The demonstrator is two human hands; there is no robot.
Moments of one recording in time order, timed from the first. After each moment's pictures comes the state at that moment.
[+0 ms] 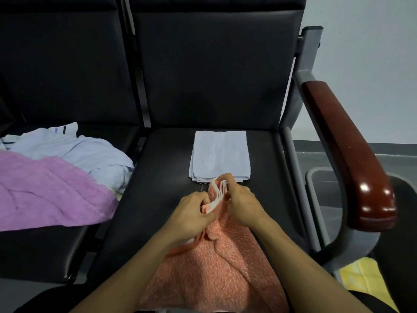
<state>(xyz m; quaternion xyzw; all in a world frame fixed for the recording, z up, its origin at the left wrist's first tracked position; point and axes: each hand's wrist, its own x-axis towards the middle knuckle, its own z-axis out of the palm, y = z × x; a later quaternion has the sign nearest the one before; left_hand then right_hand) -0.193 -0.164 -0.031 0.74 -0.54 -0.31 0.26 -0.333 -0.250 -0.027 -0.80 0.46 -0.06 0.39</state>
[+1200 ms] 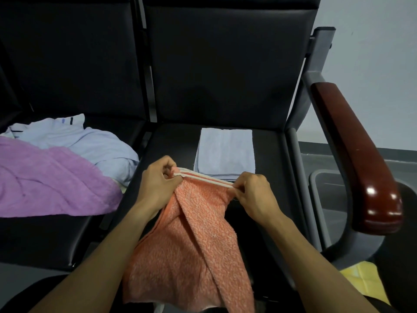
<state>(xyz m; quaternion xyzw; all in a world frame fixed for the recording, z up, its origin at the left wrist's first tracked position) -0.125 -0.163 -0.015 0.78 -0.39 -0.23 0.43 -0.342 -0.263 -0.027 -0.84 0.46 -0.14 0.26</state>
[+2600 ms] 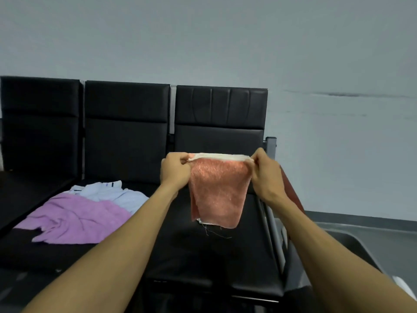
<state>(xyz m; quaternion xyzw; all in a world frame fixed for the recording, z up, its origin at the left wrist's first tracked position) -0.189 -0.077 0.218 0.70 -0.42 -0.10 0.57 -0.400 -0.164 0.218 -0.78 0.41 -0.45 0.14</state>
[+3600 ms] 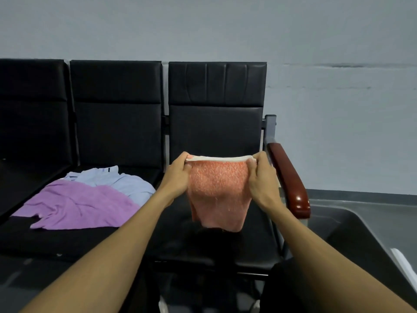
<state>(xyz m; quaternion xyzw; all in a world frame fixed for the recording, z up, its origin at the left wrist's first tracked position) -0.204 -0.069 0.165 0.70 -0.50 -0.17 0.48 -0.404 -0.149 0.154 -0.74 0.44 -0.45 0.25</state>
